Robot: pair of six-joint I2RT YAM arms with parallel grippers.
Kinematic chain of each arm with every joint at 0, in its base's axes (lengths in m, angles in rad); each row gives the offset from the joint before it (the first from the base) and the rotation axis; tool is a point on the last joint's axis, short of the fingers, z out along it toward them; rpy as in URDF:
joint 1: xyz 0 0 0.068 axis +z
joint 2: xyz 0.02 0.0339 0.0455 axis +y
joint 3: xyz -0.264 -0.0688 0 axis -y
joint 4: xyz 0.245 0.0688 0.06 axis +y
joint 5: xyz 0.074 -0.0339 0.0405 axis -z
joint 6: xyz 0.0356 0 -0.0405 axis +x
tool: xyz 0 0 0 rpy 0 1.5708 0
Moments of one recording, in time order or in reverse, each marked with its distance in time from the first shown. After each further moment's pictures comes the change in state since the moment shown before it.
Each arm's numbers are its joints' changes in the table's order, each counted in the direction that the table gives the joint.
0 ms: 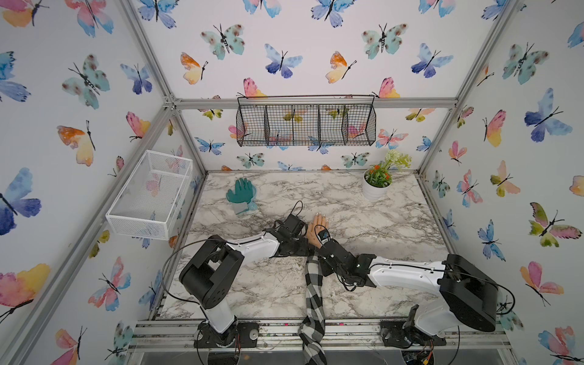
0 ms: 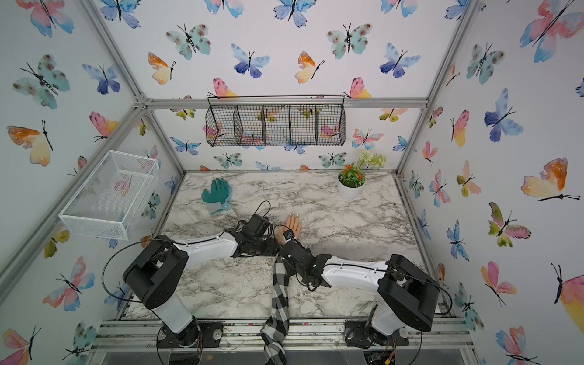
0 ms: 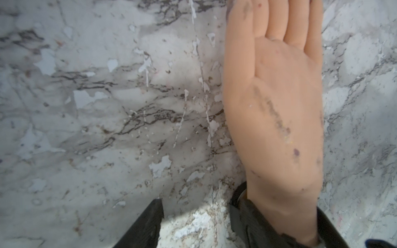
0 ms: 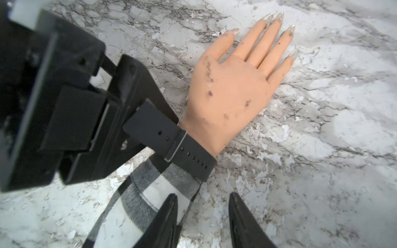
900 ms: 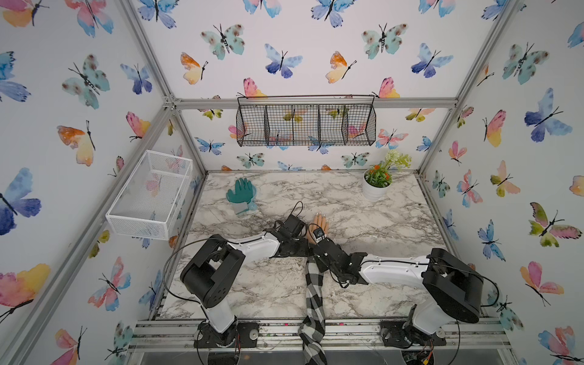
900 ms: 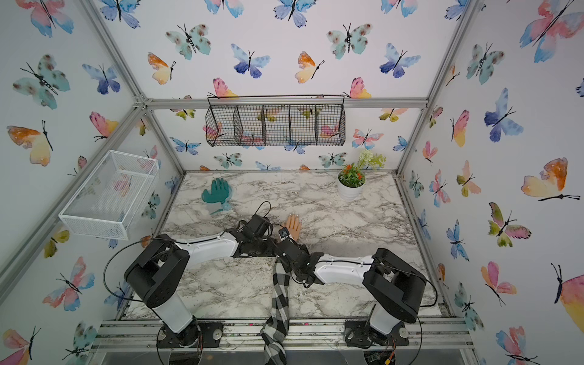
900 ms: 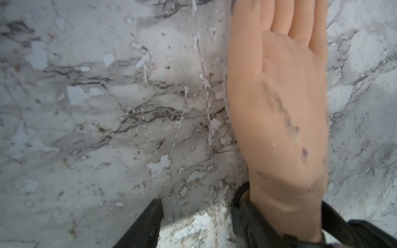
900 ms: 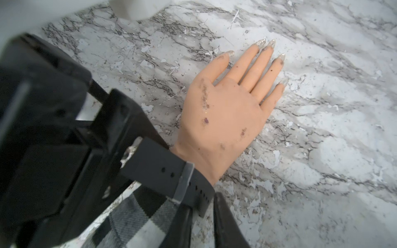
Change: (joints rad) left arm 0.000 0.006 0.000 -0.001 0.006 -0.003; right arm 0.001 0.103 0.042 -0.080 0.084 -0.073
